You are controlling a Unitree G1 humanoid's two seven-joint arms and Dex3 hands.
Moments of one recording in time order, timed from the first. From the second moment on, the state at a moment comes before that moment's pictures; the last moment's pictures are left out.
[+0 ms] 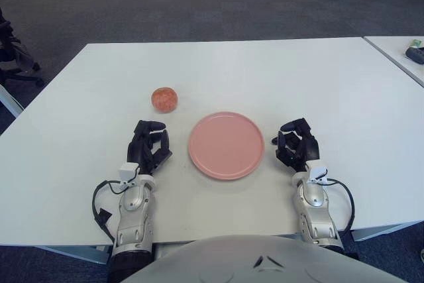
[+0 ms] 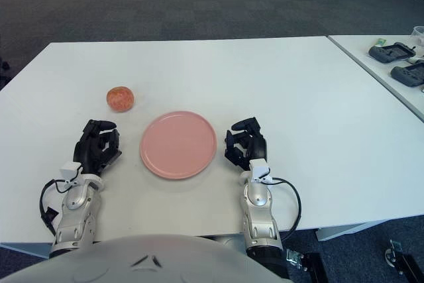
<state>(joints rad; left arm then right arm) 0.26 -0.06 0.12 0.05 -0.11 -0.25 0.02 0.21 0.09 0.01 0.10 -0.11 -0.31 -0.19</state>
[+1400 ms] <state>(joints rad) -0.11 0.20 0.15 0.24 0.20 -0.47 0.14 0.21 0.09 0.01 0.10 -0.11 -0.31 -0.20</state>
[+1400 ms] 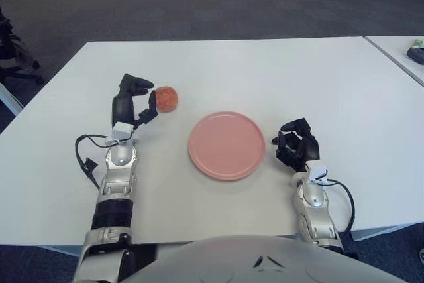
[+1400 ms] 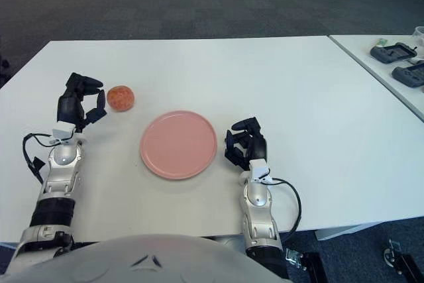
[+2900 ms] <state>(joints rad) -0.53 0.47 -0.22 0.95 0.50 -0.58 0.01 0.21 0.09 0.00 0.11 -0.13 -0.31 -0.21</state>
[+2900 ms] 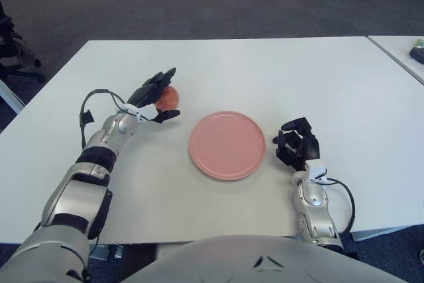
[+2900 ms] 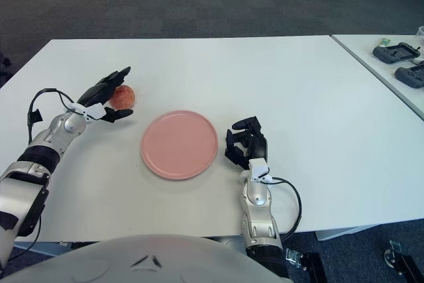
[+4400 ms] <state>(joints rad) -0.79 0.45 -0.41 1.25 0.57 -0.34 0.00 0.22 0.08 -0.01 0.09 -0.13 -0.30 -0.21</state>
